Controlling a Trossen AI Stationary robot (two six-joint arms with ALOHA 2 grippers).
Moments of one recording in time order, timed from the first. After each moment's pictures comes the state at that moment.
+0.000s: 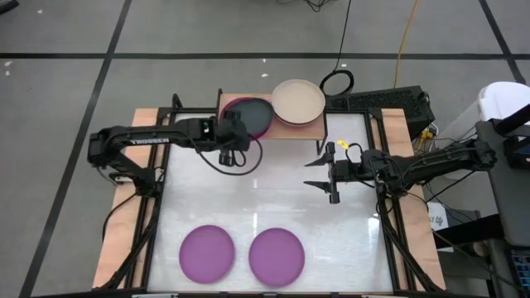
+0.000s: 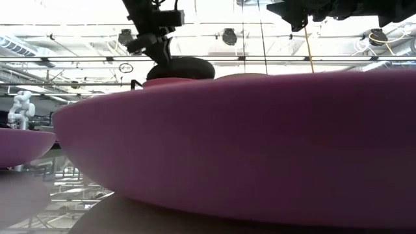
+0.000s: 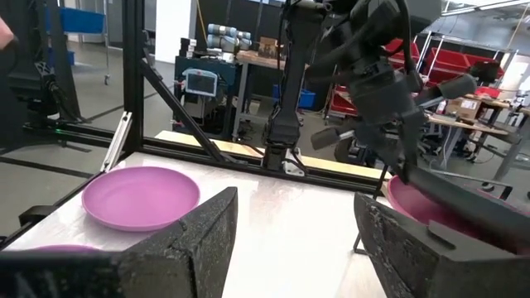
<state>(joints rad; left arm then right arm) 0.18 1.51 1.34 -0.81 -0.43 0.59 0.10 0.91 0.46 0.43 0.05 -0.16</state>
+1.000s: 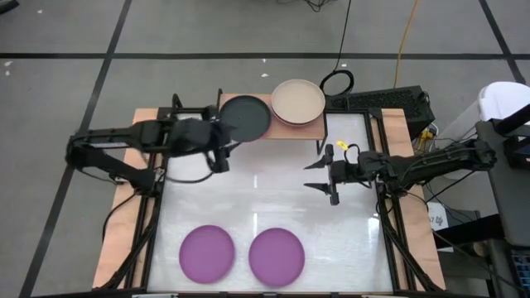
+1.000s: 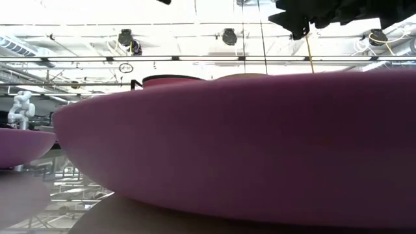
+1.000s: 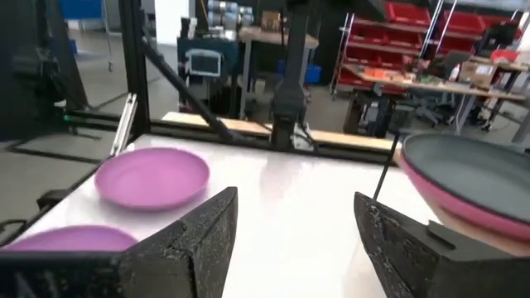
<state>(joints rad) 0.00 1.30 1.46 -0.79 -0.42 0.18 0.10 0.91 0.46 0.35 0.05 -0.10</state>
